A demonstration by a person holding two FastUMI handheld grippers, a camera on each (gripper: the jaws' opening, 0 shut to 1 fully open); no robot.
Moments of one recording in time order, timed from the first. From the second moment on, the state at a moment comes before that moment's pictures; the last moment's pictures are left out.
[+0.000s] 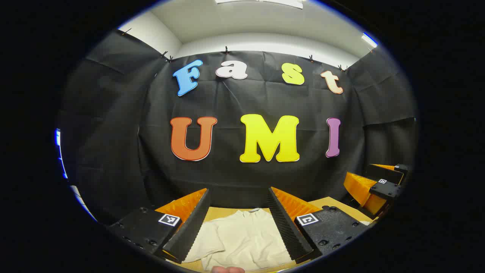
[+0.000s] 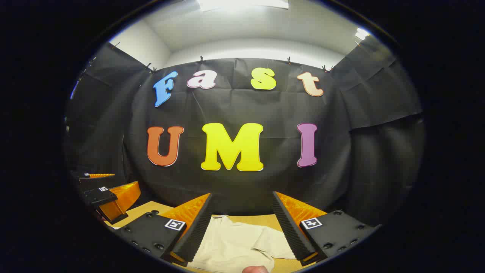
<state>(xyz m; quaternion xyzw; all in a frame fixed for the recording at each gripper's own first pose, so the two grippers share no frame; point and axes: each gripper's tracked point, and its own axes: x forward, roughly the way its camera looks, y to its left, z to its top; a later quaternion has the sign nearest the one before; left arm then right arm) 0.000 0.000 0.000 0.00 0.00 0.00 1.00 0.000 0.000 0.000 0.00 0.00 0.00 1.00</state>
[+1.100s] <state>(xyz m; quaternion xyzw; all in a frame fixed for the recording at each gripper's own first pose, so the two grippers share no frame) 0.004 -0.009 -0.003 0.01 0.01 -0.01 1.00 0.003 -0.005 -0.003 0.01 0.01 0.00 1.00</state>
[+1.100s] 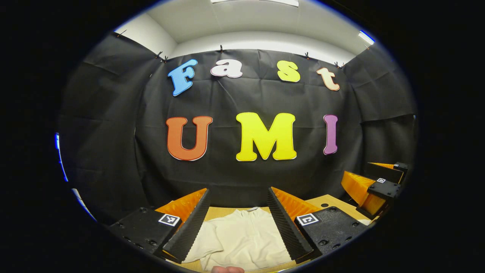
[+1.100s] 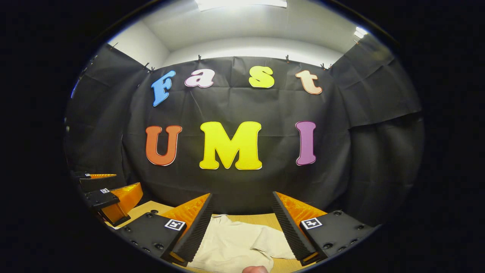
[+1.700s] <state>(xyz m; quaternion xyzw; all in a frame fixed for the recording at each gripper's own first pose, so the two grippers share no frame) 0.005 -0.025 -0.030 0.02 0.05 -0.02 1.00 0.005 -0.086 -0.031 -0.02 0.05 -0.01 1.00</state>
